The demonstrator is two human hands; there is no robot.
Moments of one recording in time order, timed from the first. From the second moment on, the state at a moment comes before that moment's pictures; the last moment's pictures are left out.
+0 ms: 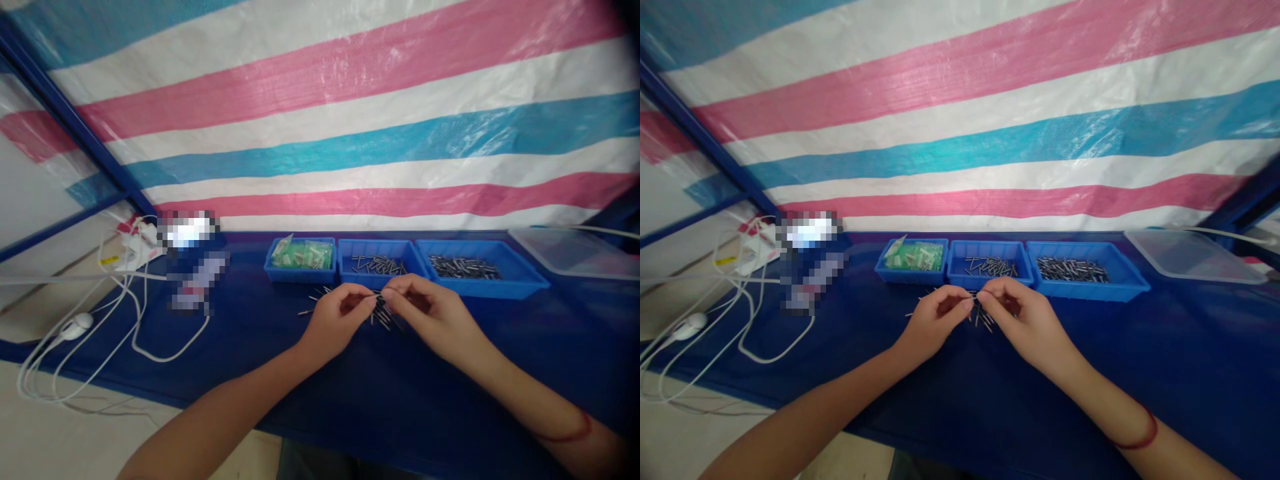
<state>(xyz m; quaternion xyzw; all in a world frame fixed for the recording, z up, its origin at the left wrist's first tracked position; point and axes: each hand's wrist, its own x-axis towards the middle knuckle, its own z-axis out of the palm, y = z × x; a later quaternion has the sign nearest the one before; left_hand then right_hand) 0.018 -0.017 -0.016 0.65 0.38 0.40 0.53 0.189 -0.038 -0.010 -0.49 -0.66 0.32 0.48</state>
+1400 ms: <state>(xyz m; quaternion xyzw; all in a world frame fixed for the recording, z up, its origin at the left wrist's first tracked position) 0.009 -0.001 -0.023 0.95 0.28 0.13 0.02 0.274 -0.010 0.018 -0.62 -0.69 -0.09 0.35</state>
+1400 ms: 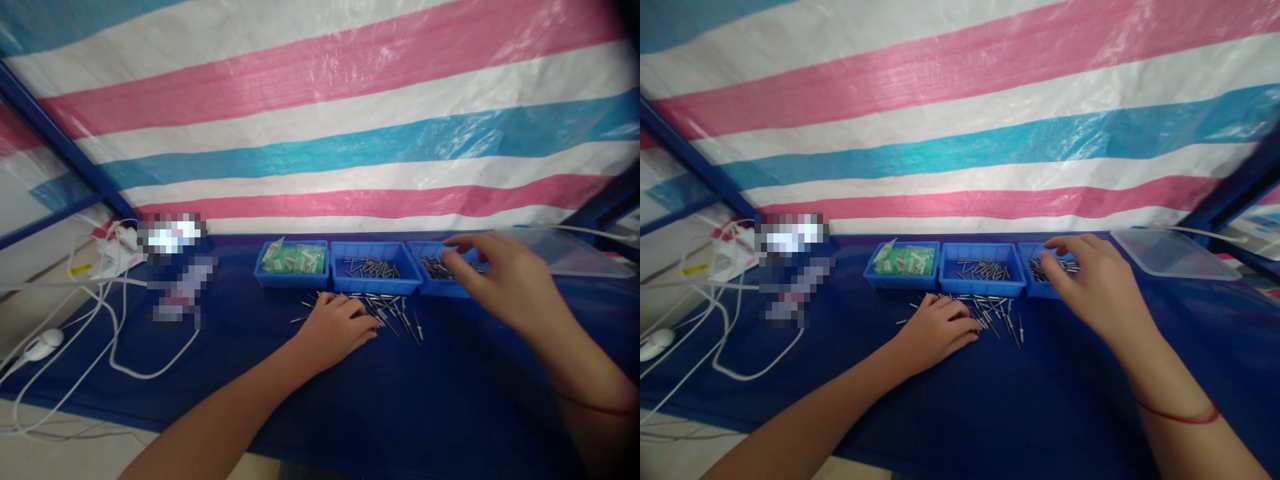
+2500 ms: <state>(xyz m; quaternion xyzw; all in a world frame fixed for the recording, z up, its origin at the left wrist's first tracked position) 0.011 -0.004 -0.018 0.88 0.38 0.24 0.16 0.193 -0.024 -0.013 -0.50 -0.77 0.18 0.35</state>
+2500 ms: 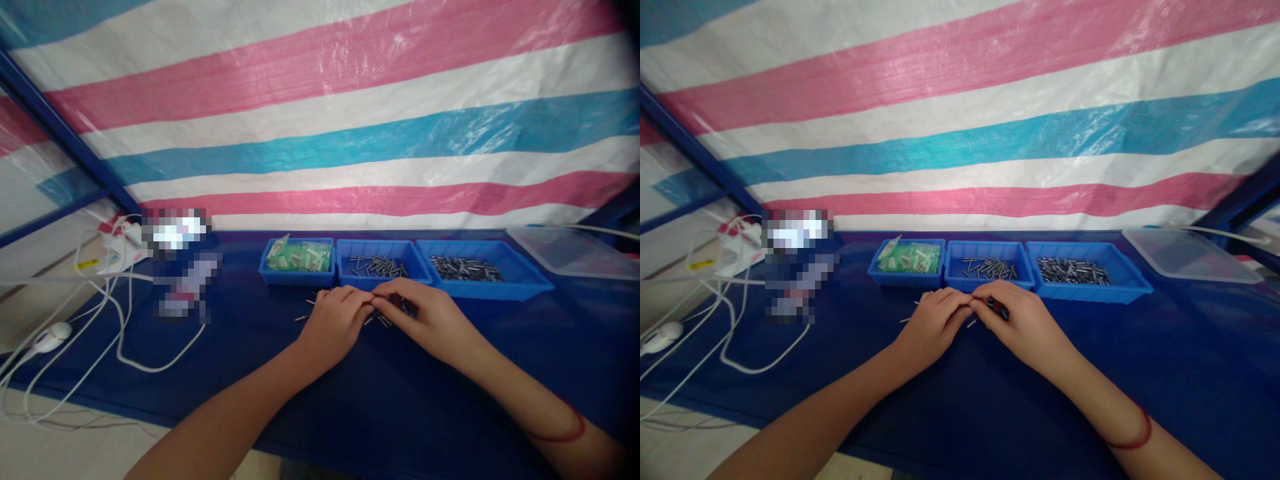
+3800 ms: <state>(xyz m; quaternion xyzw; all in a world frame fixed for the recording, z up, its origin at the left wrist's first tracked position) -0.037 -0.001 0.040 0.90 0.41 0.05 0.14 0.280 -0.007 0.007 -0.69 -0.63 -0.13 0.32</state>
